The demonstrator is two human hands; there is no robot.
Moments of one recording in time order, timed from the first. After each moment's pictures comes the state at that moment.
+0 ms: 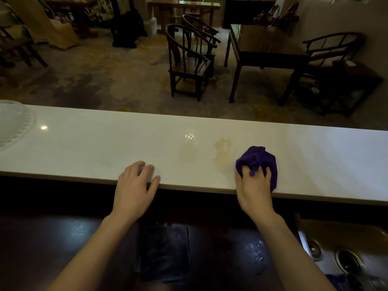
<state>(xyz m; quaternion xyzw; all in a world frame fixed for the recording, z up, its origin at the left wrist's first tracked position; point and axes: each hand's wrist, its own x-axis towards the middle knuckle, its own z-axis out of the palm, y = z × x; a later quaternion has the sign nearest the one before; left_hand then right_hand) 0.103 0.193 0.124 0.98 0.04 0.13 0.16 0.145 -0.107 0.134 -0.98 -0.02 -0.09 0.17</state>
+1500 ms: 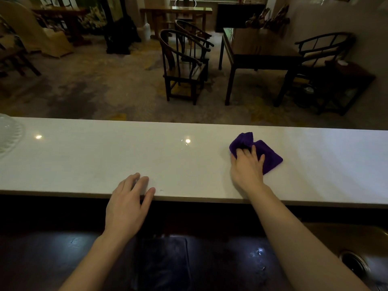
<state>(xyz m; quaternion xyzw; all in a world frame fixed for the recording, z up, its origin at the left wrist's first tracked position) 0.103 0.195 0.112 0.98 0.06 0.14 0.16 0.232 -0.101 0.142 -0.99 0.03 -0.03 0.16</state>
